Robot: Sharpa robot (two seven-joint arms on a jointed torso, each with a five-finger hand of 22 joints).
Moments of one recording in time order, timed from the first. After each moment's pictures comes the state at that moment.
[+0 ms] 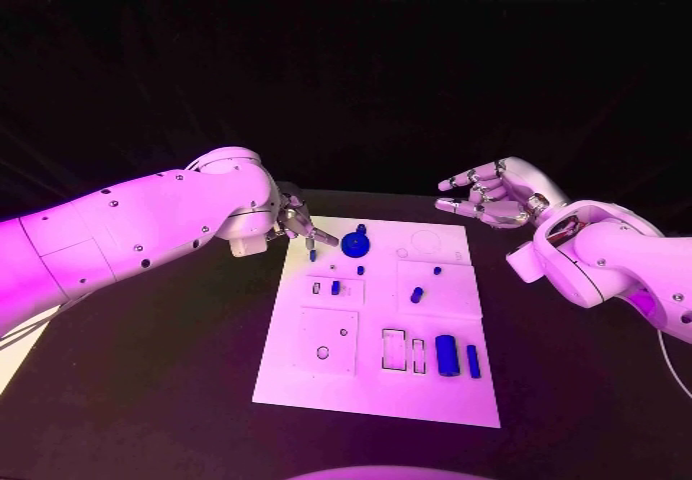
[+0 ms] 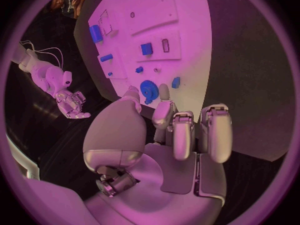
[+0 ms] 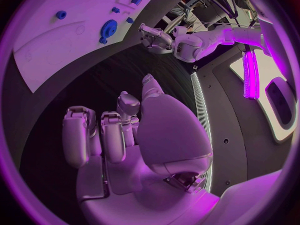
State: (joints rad) left arm 1.36 -0.66 0.04 1.35 -1.07 0.24 -0.70; left_hand 1.06 -0.09 -0.04 0.29 0.06 0.98 0.05 0.45 0.73 1.38 -0.02 1.18 1.19 1.47 -0.09 1.57 1.31 0.02 1.46 0.02 1.51 1.31; right arm 1.22 -0.94 0.04 1.59 -0.87 -0.44 0.10; right_hand 1.39 -0.07 -0.09 0.28 0.23 0.98 0.14 0.08 0.07 1.31 0.06 0.97 1.13 1.46 -0.02 1.53 1.31 0.06 1.44 0.09 1.44 1.30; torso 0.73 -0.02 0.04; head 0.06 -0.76
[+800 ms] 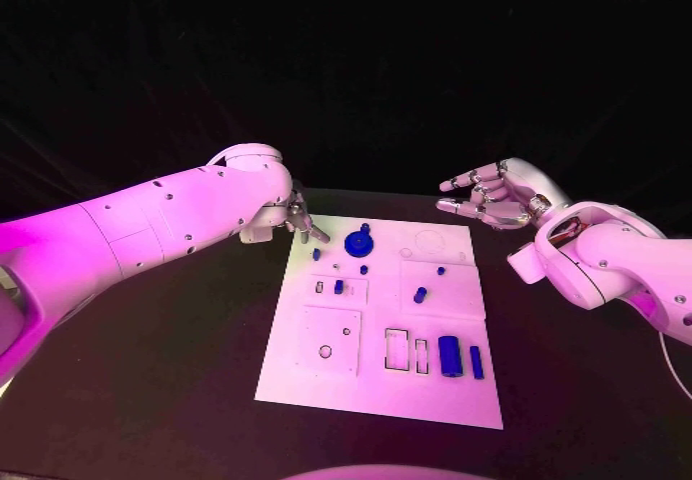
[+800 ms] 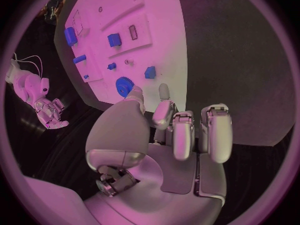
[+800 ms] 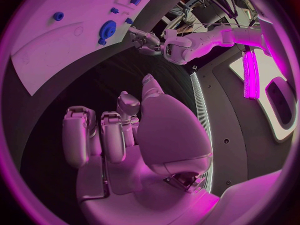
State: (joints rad) left arm 1.37 -0.53 0.01 1.13 -1.20 0.32 -0.69; left_hand 1.11 -0.04 -0.04 0.29 0.06 0.99 0.05 0.45 0.70 1.37 -0.02 1.18 1.20 1.47 -0.09 1.57 1.31 0.02 1.47 0.02 1.52 1.31; right arm 1.22 -0.93 0.04 1.58 -0.86 -0.44 0.10; right_hand 1.39 -0.07 -0.09 0.28 0.23 0.98 0.14 0.08 0.07 1.31 0.06 0.97 1.13 1.46 -0.02 1.53 1.31 0.06 1.44 0.09 1.44 1.30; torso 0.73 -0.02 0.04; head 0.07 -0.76
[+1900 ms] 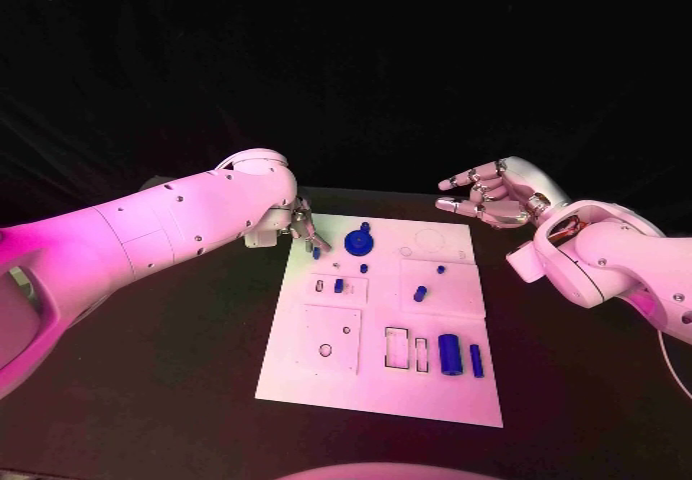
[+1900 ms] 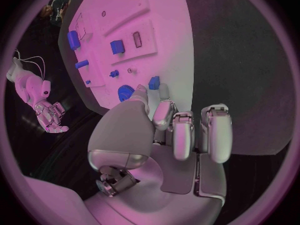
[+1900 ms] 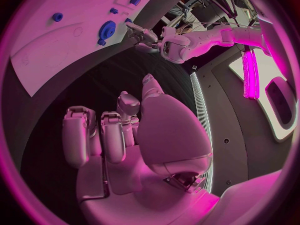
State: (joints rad) left arm 1.35 -0.51 0.00 1.09 -1.16 0.36 -0.67; left_hand 1.18 -0.01 -0.03 0.28 0.07 1.01 0.04 0.44 0.69 1.38 -0.03 1.19 1.20 1.47 -0.09 1.57 1.31 0.02 1.47 0.02 1.52 1.31; right arm 1.22 -0.93 0.04 1.58 -0.86 -0.44 0.10; right_hand 1.39 -0.07 -0.09 0.27 0.23 0.98 0.14 0.08 0.07 1.31 0.06 0.97 1.13 1.46 -0.02 1.53 1.31 0.06 1.44 0.09 1.44 1.30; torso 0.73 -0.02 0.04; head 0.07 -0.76
